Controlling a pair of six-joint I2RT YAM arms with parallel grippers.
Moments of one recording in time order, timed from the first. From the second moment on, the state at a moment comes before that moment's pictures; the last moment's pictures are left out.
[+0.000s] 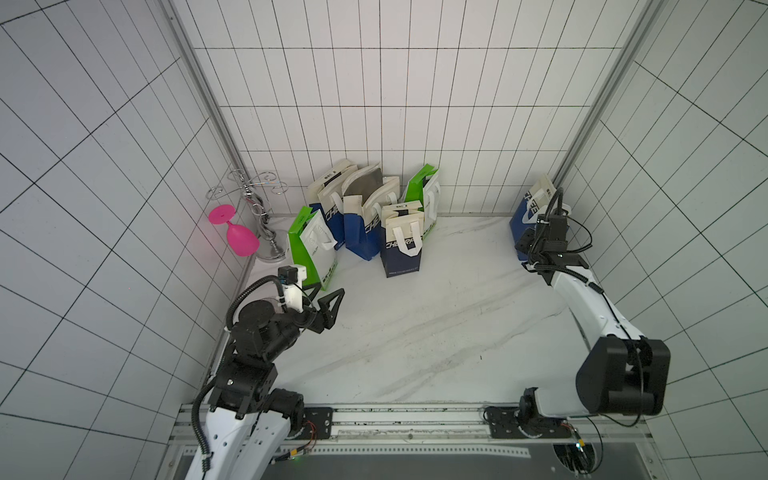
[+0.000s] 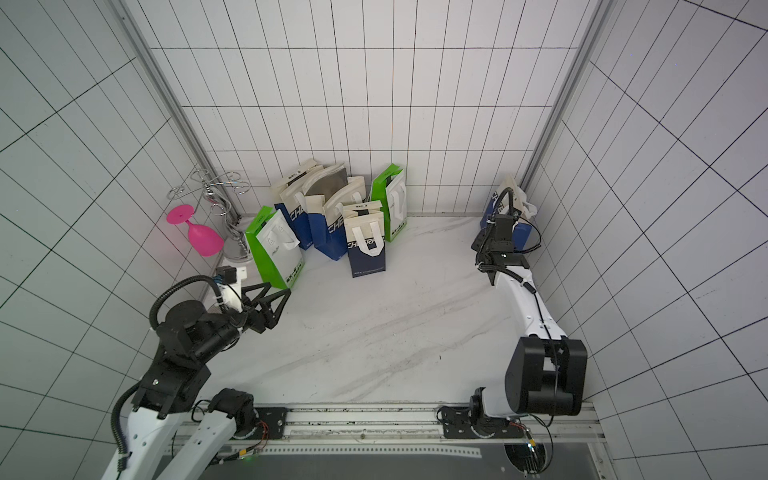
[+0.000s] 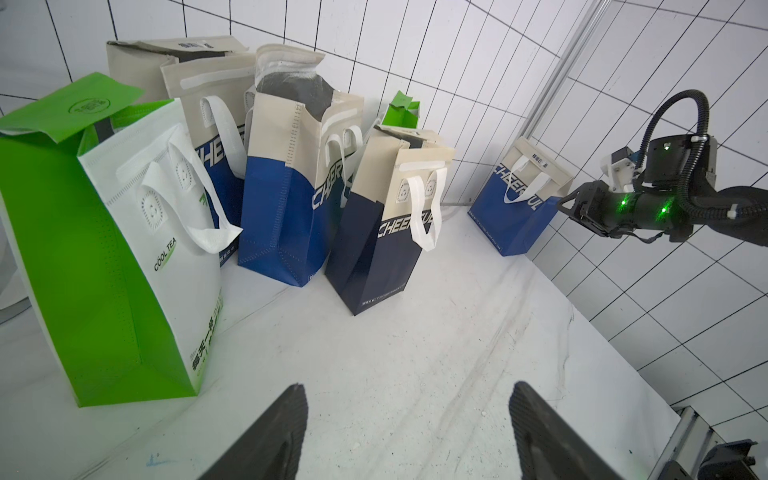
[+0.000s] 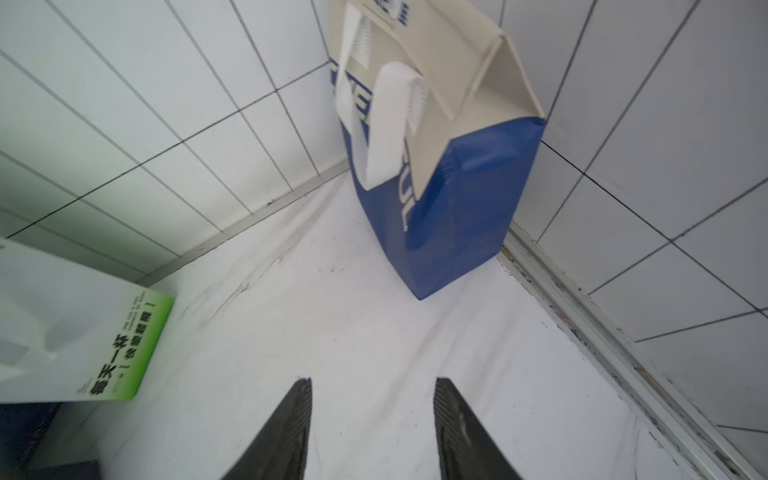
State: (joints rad) left arm -0.22 0.47 0.71 -0.45 0.36 -0.29; right arm -0.07 1.47 1.16 -0.29 0.28 0.43
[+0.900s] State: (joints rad) left arm -0.27 0.42 0.69 -0.47 0.36 -0.25; right arm -0.24 1.87 1.50 -0.18 0.08 0.34
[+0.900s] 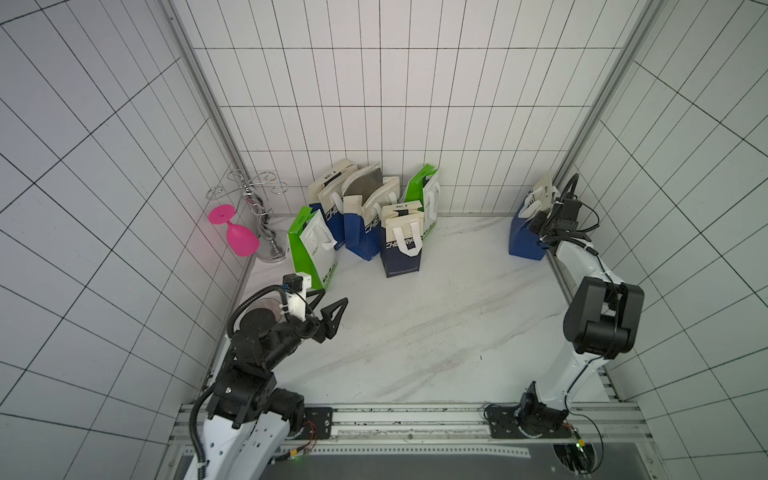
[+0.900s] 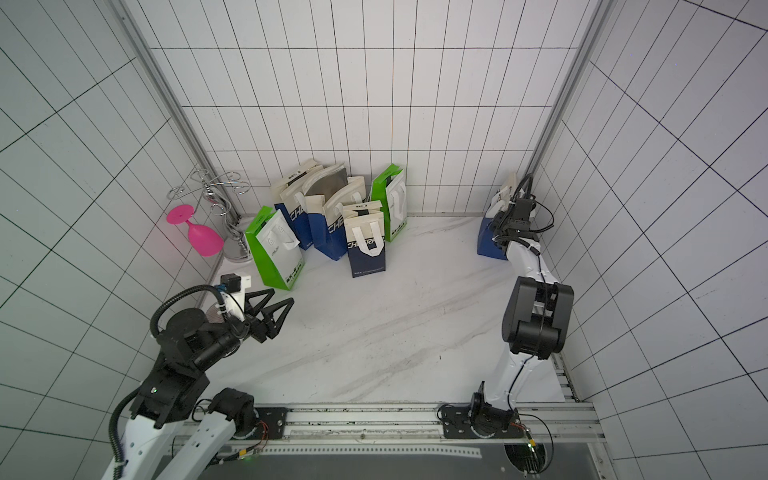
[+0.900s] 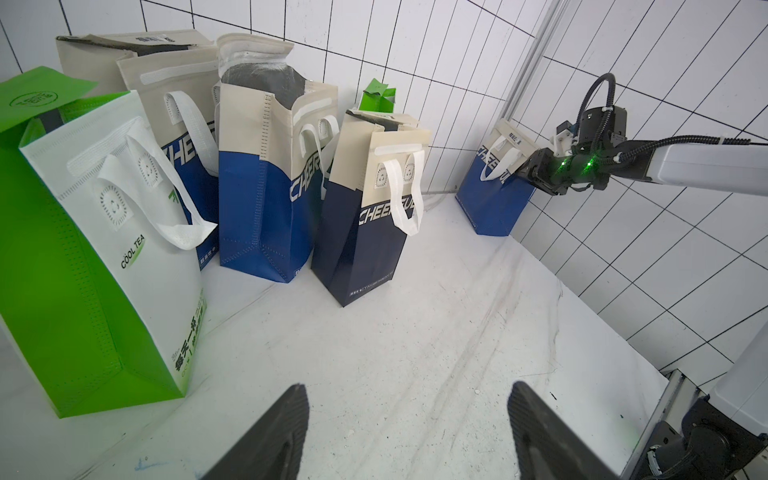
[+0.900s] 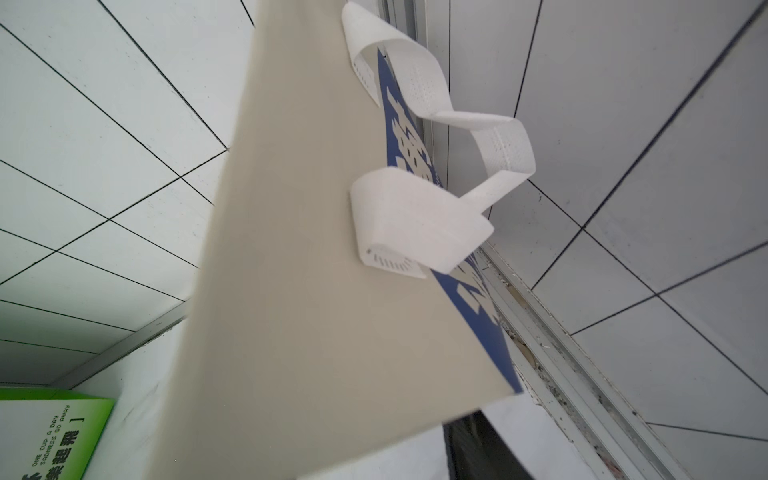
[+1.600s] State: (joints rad) left arm -0.28 0.42 0.69 -0.47 0.36 -0.25; right arm -0.22 1.77 1.49 -0.18 0.05 0.42
